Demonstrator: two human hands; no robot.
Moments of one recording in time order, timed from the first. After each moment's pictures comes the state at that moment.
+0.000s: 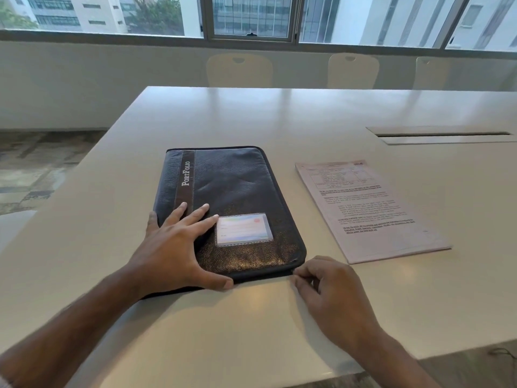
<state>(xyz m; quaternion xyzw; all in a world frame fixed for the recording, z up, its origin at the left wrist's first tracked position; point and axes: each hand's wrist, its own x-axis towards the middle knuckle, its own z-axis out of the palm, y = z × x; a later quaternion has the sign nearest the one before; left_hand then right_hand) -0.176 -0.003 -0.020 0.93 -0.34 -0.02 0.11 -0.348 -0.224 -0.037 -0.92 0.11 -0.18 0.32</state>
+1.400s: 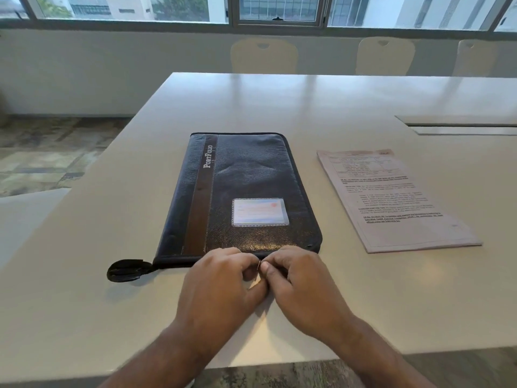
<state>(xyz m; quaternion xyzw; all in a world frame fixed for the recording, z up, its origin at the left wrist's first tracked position) -0.282 -0.023 -0.033 0.91 -0.30 0.10 0.26 -0.331 -0.169 -0.026 -0.91 0.02 -0.11 0.40</state>
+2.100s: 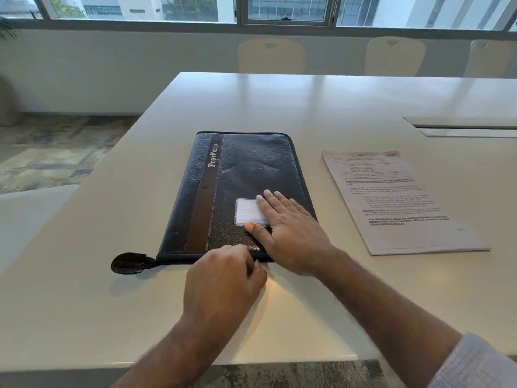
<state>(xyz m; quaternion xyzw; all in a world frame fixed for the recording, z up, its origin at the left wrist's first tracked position) -0.286 -0.035 -0.031 0.95 -0.18 0.11 0.23 -0.245 -0.200 -0.045 -0.99 -0.03 -0.04 0.14</state>
